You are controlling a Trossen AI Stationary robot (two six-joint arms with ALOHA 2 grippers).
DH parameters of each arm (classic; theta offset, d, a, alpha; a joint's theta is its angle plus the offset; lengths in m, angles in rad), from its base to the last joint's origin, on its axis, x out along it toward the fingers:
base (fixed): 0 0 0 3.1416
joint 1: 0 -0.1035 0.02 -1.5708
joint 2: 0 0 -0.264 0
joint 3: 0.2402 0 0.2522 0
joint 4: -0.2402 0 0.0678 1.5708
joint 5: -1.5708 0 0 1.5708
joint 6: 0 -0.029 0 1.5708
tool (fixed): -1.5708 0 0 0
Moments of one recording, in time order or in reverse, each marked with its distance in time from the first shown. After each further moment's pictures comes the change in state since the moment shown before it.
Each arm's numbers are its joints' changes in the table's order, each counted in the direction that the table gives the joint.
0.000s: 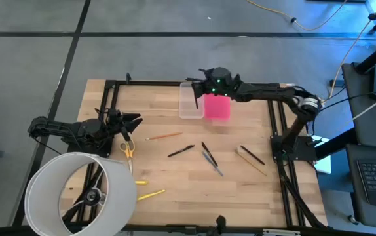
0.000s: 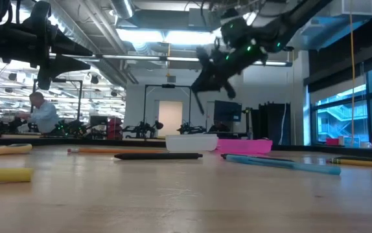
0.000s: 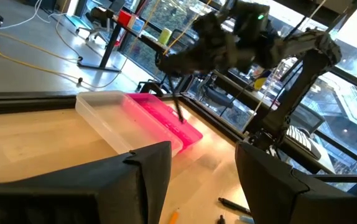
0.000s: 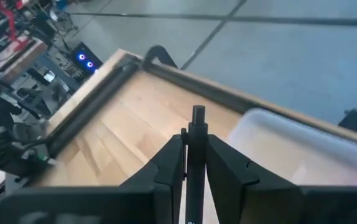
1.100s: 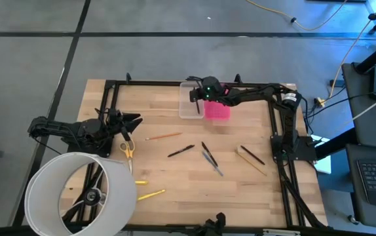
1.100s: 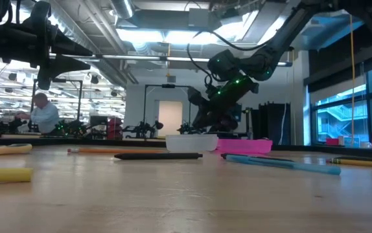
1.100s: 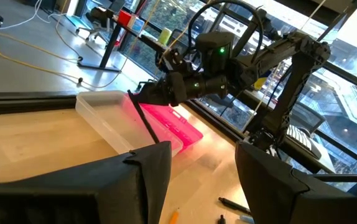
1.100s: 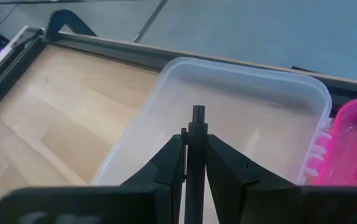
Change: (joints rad) left arm 0.000 0.000 0.000 -0.001 0.000 -0.001; right arm 0.002 -0.219 0.000 0.045 0.170 -0.077
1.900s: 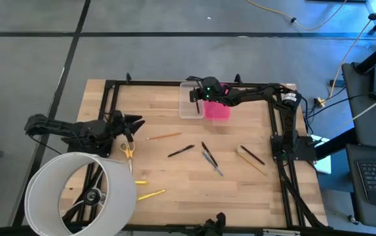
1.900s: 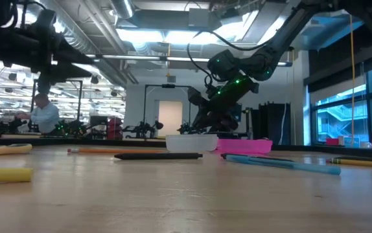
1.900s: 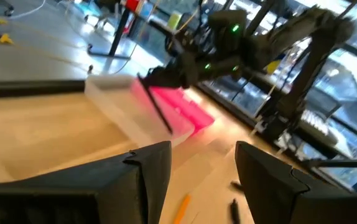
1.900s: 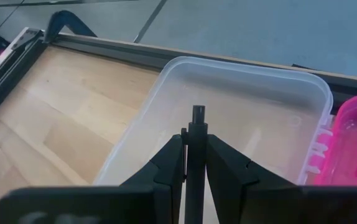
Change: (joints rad) left arm 0.000 -0.118 0.000 0.005 -0.007 0.045; right arm 0.000 0.000 0.000 0.000 0.002 -0.007
